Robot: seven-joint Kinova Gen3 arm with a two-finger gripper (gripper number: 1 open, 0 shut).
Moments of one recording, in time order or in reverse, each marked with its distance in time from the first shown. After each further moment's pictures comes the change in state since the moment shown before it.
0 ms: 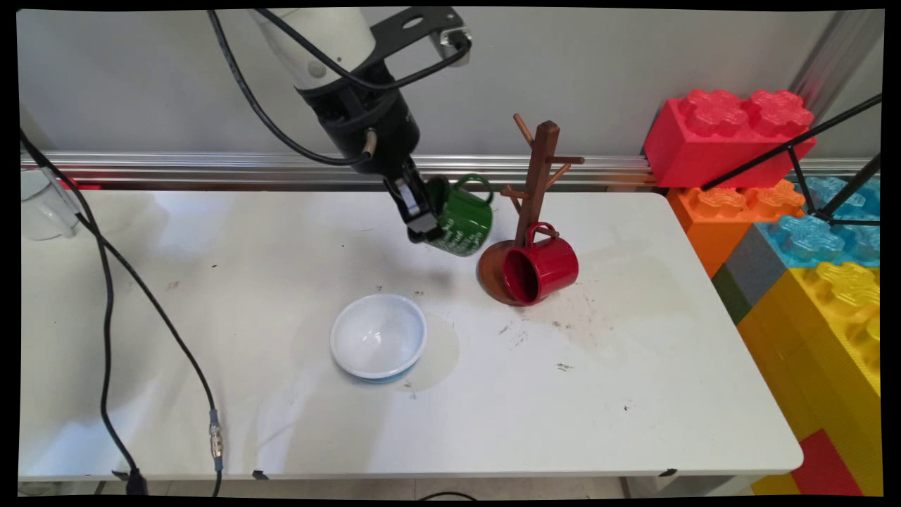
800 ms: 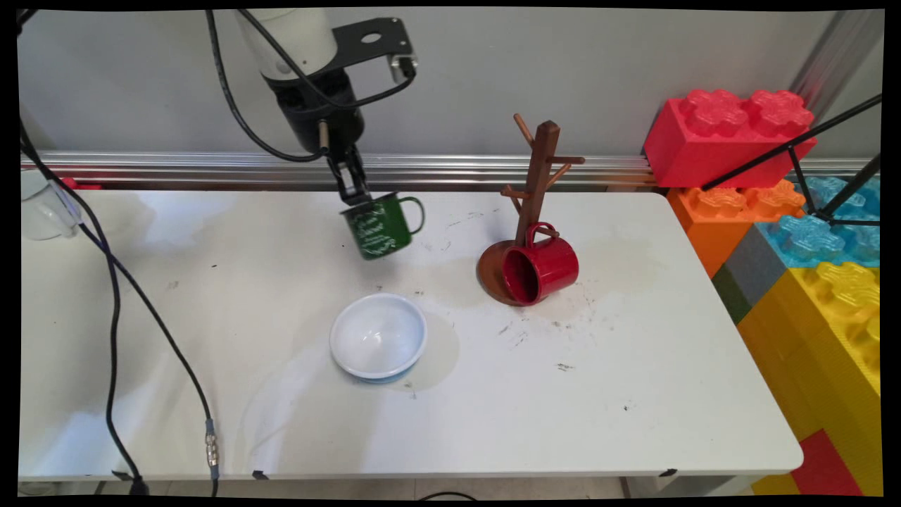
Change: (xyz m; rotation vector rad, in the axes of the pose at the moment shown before) arm -0.027 -0.062 0.009 0.147 -0.191 0.033
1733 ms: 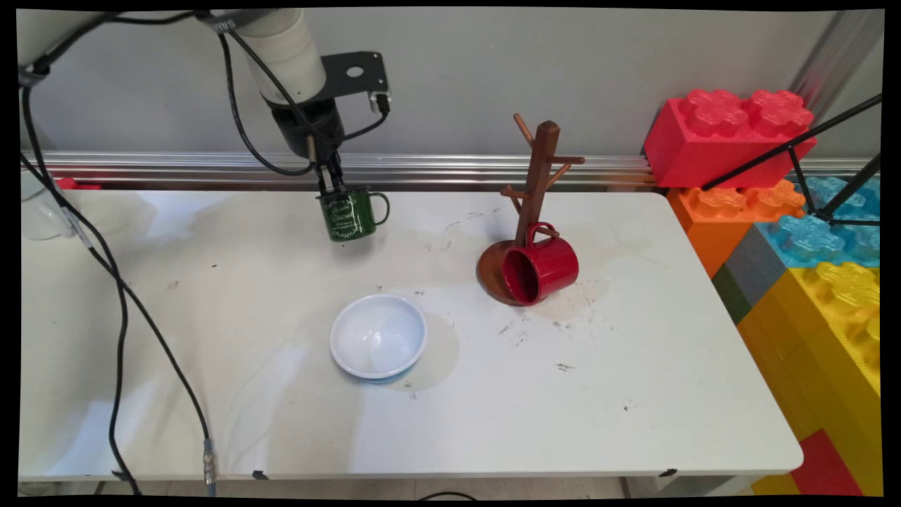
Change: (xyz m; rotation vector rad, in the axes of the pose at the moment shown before) arm -0.021 -0.053 0.059 0.128 -0.074 0.045
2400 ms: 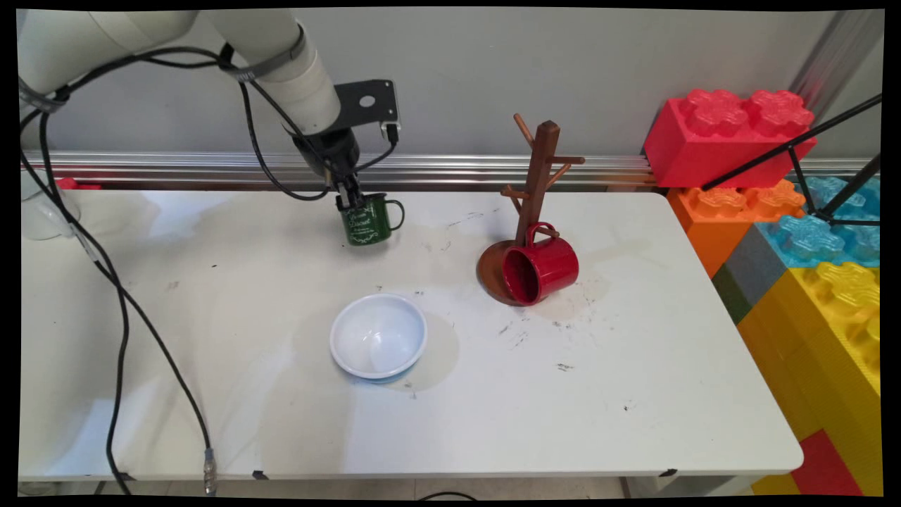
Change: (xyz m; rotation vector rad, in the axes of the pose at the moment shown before) arm 0.002 0.006 0.044 0.061 0.067 0.058
